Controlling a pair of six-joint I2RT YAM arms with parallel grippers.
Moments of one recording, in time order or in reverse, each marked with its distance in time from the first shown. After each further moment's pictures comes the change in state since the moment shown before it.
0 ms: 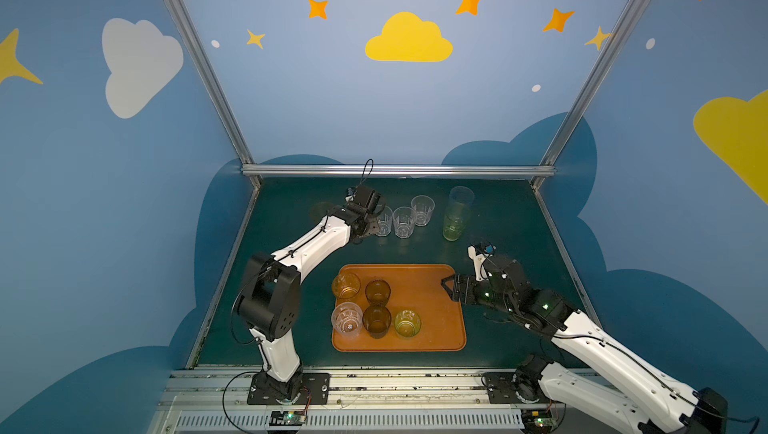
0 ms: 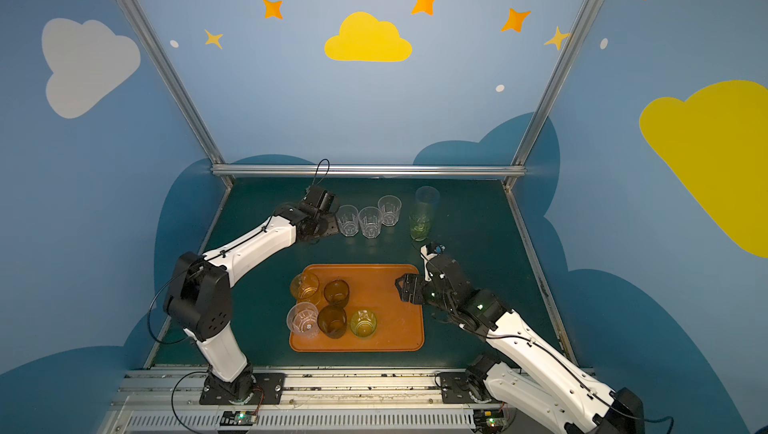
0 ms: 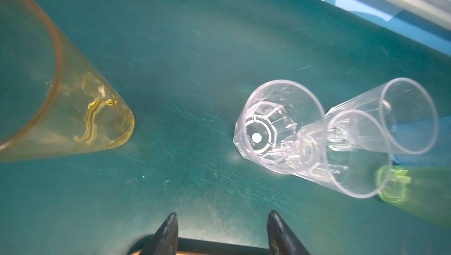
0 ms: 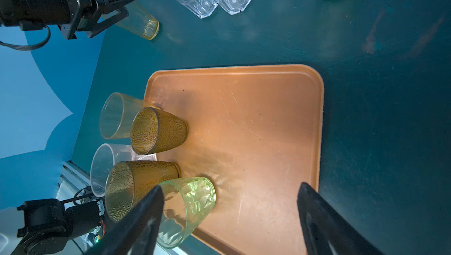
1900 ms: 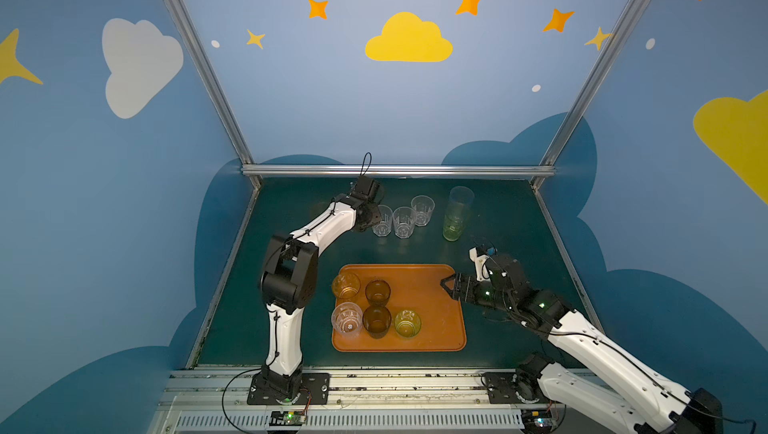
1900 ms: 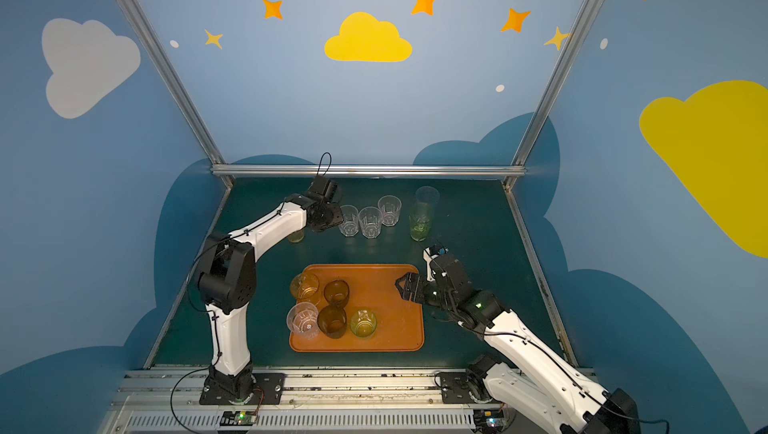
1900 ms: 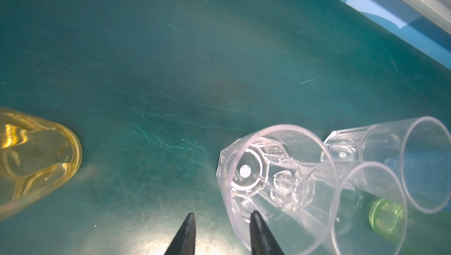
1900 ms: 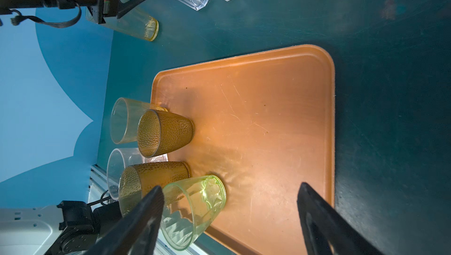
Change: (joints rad) left arm 0.065 0.244 0.228 -0.008 0.131 -0.020; right arm -0.069 0.011 -0.050 0.059 -0.121 0.081
